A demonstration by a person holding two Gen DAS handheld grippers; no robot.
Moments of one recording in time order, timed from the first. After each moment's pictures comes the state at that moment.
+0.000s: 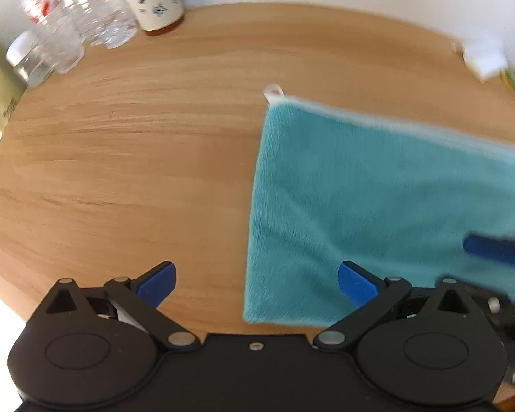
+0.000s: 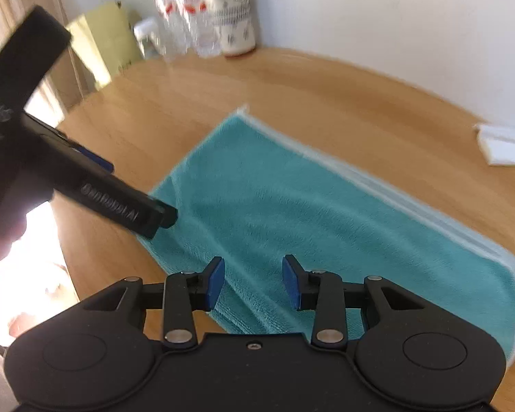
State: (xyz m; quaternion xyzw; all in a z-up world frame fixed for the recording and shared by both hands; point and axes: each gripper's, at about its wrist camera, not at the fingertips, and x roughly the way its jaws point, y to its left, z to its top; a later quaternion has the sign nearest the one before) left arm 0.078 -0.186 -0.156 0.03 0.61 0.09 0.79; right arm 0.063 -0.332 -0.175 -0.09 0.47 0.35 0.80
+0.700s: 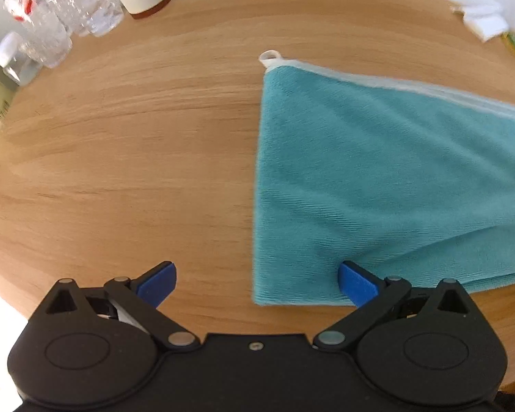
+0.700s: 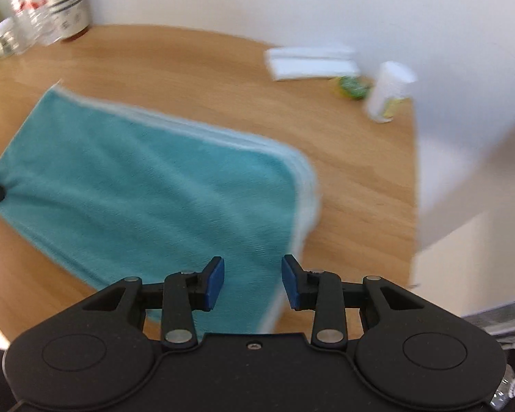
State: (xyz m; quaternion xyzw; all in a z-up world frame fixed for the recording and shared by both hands) left arm 0.068 -0.177 -0.154 0.00 0.63 0.09 0.77; right arm 0.046 -0.462 -0.140 -0.09 0.50 0.10 0.86
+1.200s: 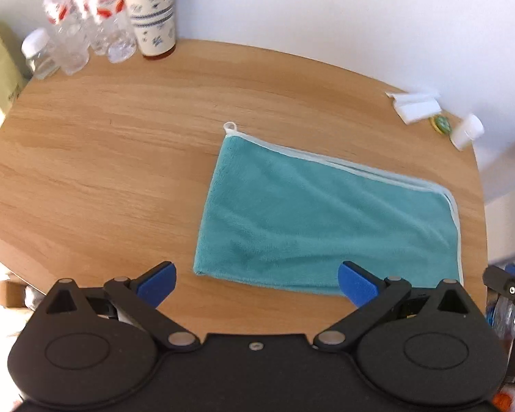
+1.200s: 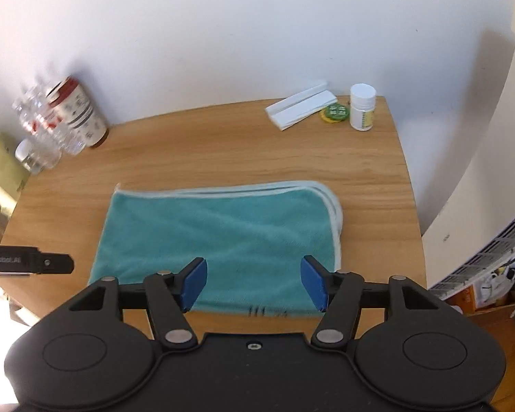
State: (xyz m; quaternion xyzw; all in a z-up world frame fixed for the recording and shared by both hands) left arm 0.028 -0.196 -0.033 -0.06 0.58 0.05 0.81; right arm -0.018 -0.442 -0.031 0.07 0.49 0.09 0.86
